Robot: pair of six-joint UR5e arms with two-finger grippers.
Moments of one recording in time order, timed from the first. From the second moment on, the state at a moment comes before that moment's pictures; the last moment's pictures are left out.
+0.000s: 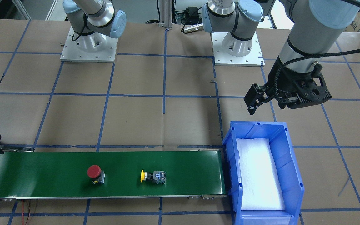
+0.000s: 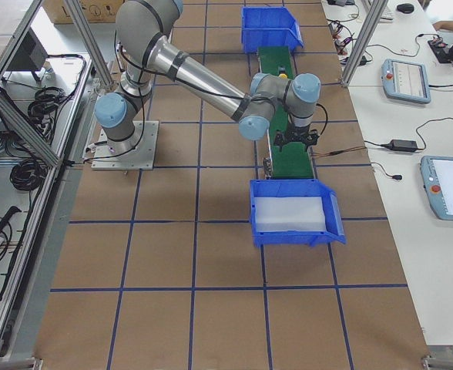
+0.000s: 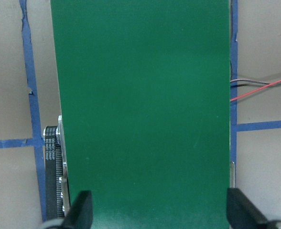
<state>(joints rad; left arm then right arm) -1.50 -1.68 -1.54 -1.42 1.57 -0.15 1.17 -1.11 1.52 -2.07 -1.52 -1.94</state>
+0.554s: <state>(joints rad) -1.48 -1.67 -1.54 -1.42 1.59 -0.07 1.17 -1.11 1.53 -2.11 -1.52 -2.08</state>
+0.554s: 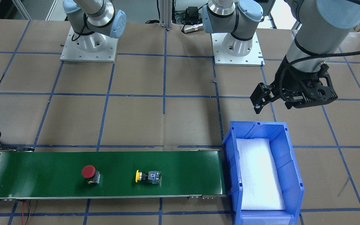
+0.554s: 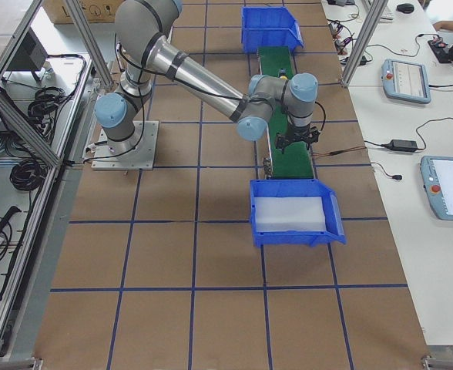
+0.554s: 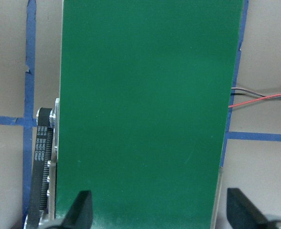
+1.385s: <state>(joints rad) -1.43 -1.66 -1.56 -1.42 1.58 -0.04 1.17 -1.11 1.53 -2.12 -1.52 -2.04</state>
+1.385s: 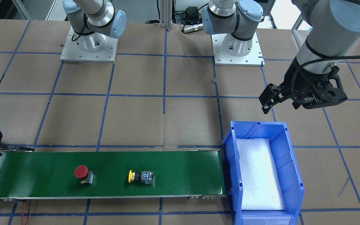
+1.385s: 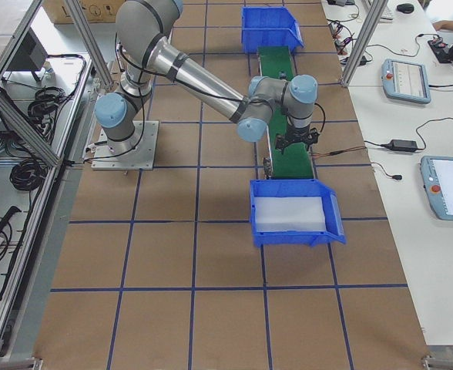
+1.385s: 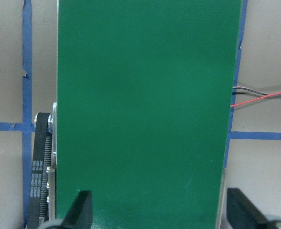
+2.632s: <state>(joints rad) -1.44 -1.66 -1.56 -1.41 1.58 -0.04 1.19 -1.09 1.53 -2.14 -1.50 -1.93</state>
